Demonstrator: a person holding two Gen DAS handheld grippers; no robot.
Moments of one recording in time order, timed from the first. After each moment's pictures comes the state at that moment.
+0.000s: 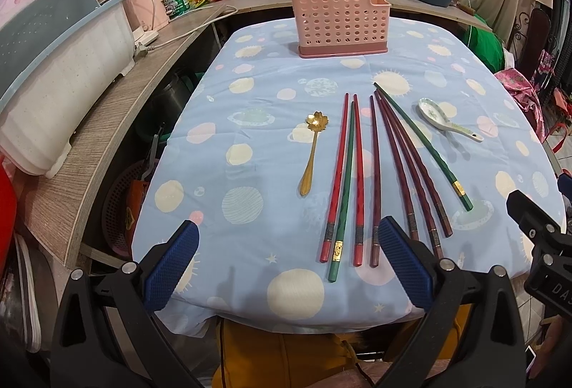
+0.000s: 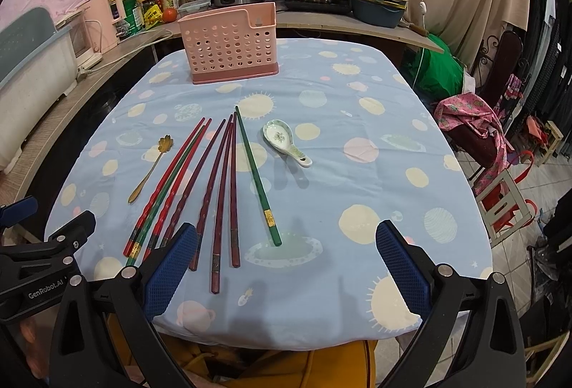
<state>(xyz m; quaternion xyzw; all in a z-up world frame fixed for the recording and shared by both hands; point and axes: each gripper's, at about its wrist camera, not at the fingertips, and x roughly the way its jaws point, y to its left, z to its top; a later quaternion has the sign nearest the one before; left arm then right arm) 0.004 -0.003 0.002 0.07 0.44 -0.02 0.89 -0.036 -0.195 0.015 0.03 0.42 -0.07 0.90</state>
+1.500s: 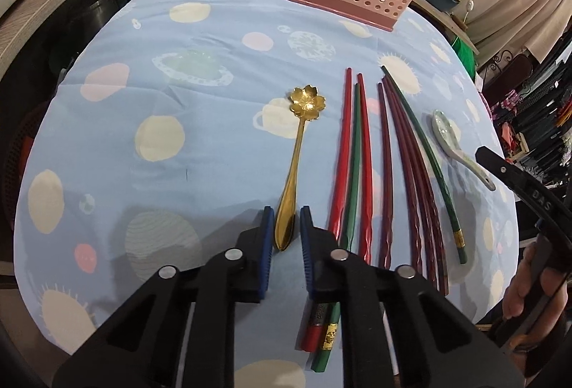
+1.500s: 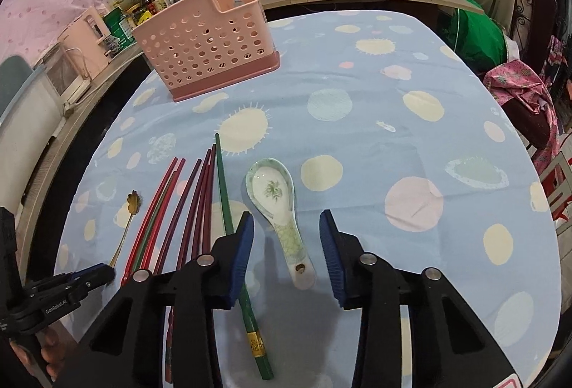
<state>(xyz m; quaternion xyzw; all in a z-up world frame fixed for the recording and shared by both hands) 0.112 0.028 -0.080 -0.09 0.54 -0.14 0.82 0.096 -0.249 -0.045 0.13 0.46 -0.01 0.88</state>
